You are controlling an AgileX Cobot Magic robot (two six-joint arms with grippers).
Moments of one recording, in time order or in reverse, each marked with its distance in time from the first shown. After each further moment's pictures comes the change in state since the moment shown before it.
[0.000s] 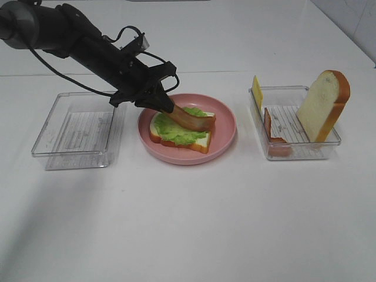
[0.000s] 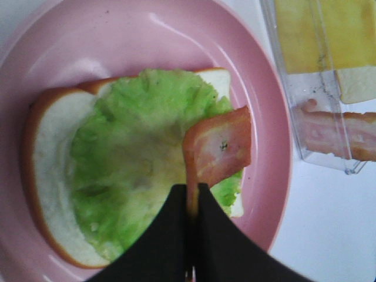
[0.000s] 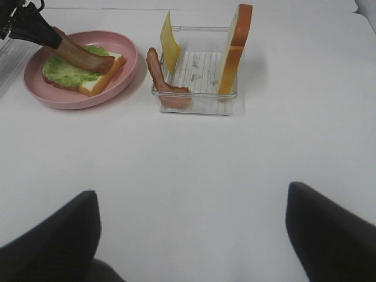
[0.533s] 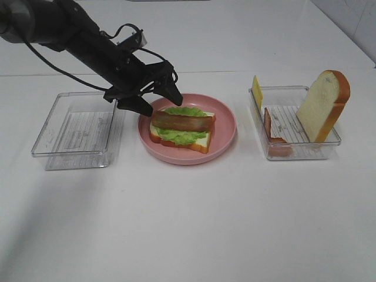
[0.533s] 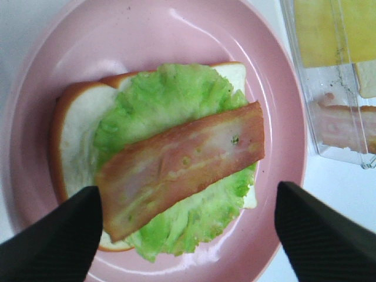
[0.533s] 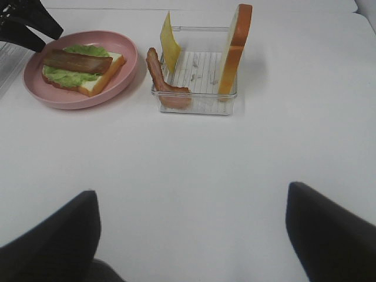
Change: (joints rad) left arm 0.000 -0.038 0.000 0.076 0.002 -0.032; right arm 0.000 0.000 0.000 0.000 0.000 0.000
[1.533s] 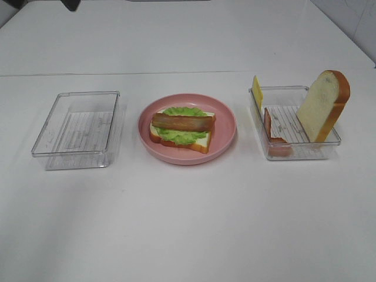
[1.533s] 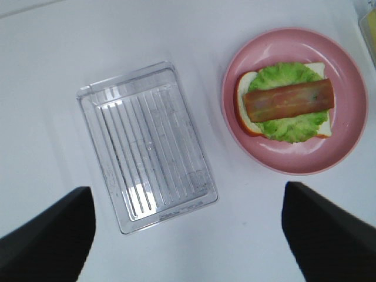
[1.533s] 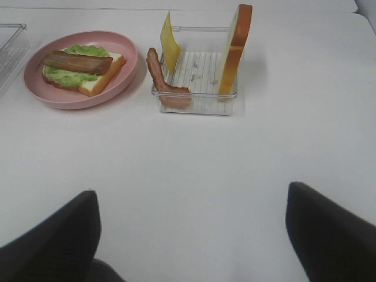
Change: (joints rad) left arm 0.000 -0.618 0.008 0.725 0.335 -0.397; right arm 0.000 0.000 0.000 0.000 0.000 0.000
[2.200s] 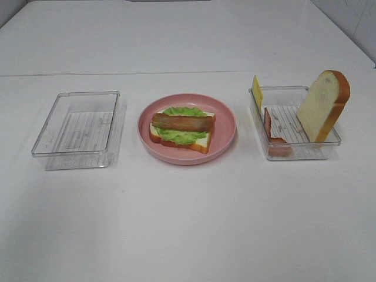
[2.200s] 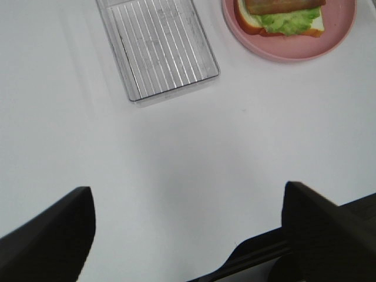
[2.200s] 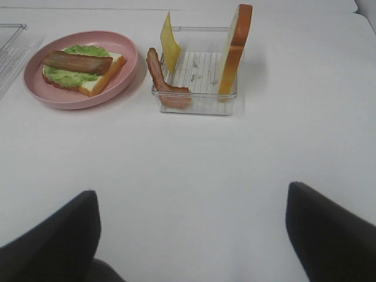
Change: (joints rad) left arm 0.000 -0.715 0.705 0.005 -0.057 -0.003; right arm 0.000 0.000 0.000 0.000 0.000 0.000
